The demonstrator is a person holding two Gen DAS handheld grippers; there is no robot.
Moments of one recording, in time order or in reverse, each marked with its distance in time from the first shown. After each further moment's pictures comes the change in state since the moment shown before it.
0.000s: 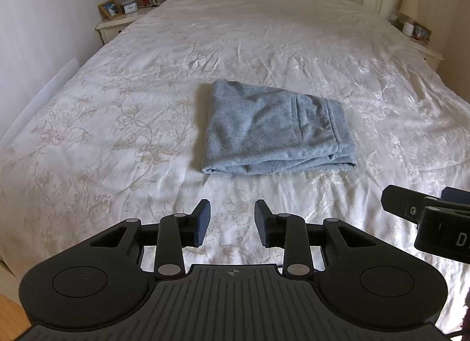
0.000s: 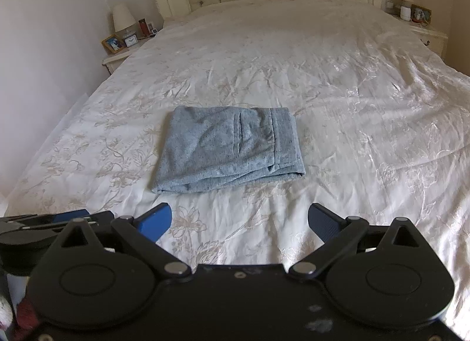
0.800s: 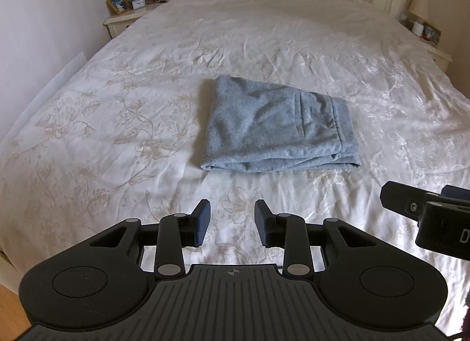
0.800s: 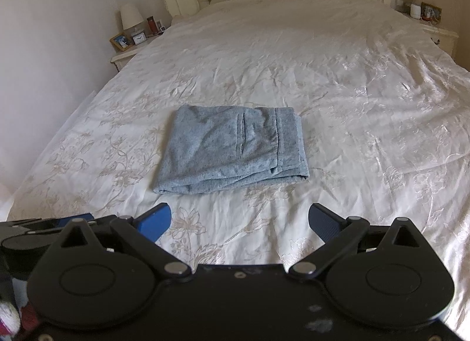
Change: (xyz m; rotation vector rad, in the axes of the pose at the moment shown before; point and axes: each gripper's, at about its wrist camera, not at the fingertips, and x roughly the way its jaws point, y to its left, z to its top) left arm 0.005 -0.010 -0.001 -0.025 0.006 0.037; right arm 0.010 -0.009 0.004 0.000 0.010 0.034
